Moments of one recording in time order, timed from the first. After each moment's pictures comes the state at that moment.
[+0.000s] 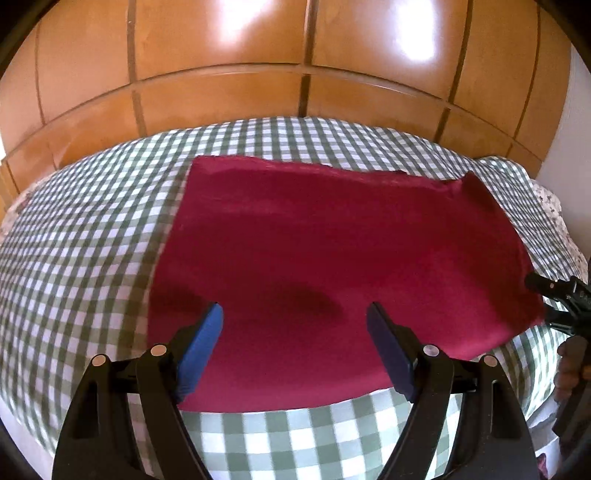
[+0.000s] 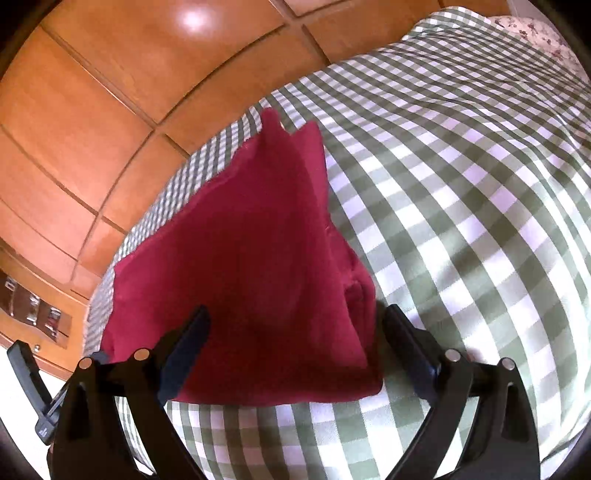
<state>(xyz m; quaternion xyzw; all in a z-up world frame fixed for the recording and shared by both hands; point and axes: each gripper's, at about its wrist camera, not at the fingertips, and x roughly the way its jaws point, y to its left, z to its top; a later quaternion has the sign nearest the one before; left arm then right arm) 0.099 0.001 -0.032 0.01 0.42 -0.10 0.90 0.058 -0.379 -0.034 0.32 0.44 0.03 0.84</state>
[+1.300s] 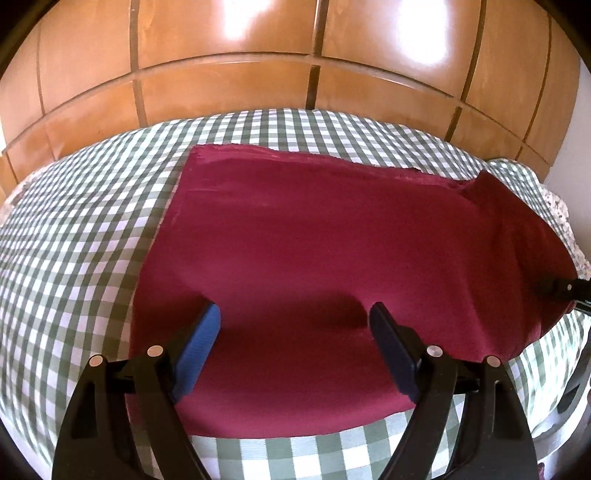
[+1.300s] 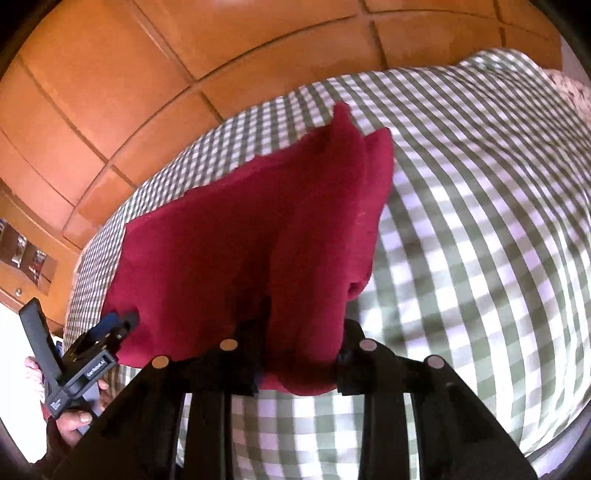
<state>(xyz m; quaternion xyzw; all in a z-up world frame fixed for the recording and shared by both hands) 0.114 0.005 -0.048 -0.01 0.43 -0.08 0.90 0.089 -0.317 0.016 0.21 0.49 0.06 0.84</state>
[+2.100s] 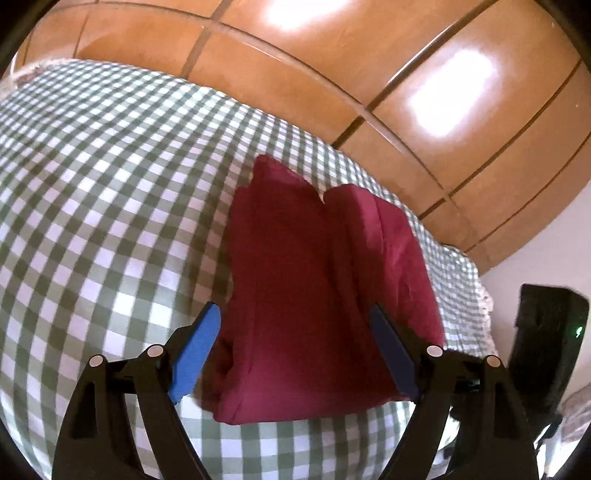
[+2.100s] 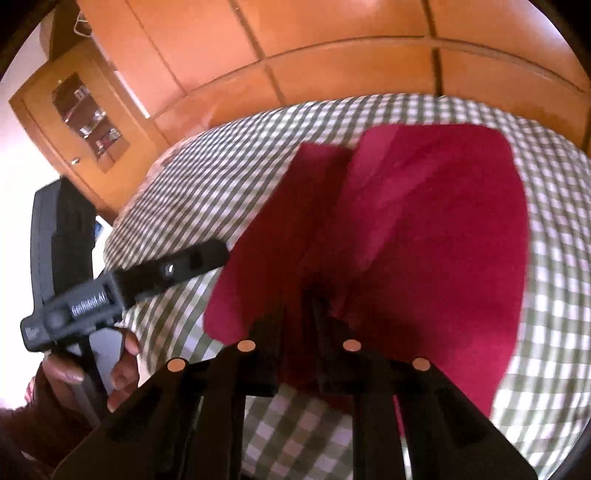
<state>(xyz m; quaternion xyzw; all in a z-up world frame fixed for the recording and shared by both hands) 0.121 0.129 -0.027 -0.25 0.43 -0.16 0.85 0.117 -0.105 0.020 0.07 0.49 0.30 0.81</state>
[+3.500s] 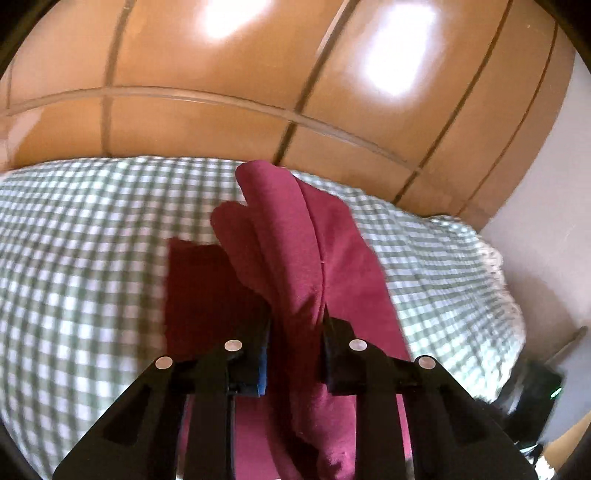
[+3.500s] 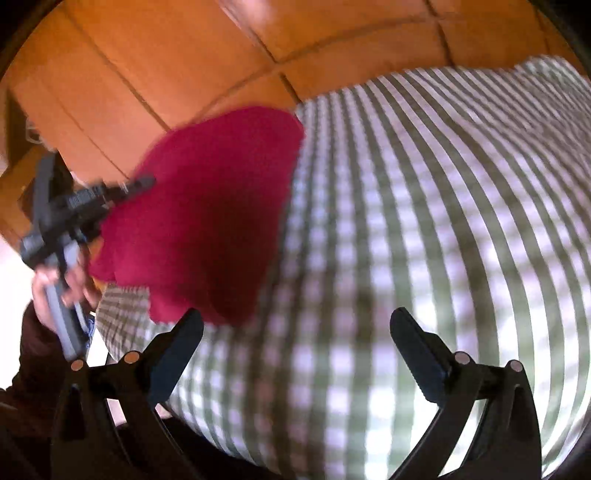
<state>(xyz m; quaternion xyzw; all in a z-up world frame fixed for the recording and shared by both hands) 0.184 0.056 0.030 -0.11 0.41 -0.19 0.89 0.049 -0.254 -0.002 0.21 0.43 0.18 0.86</state>
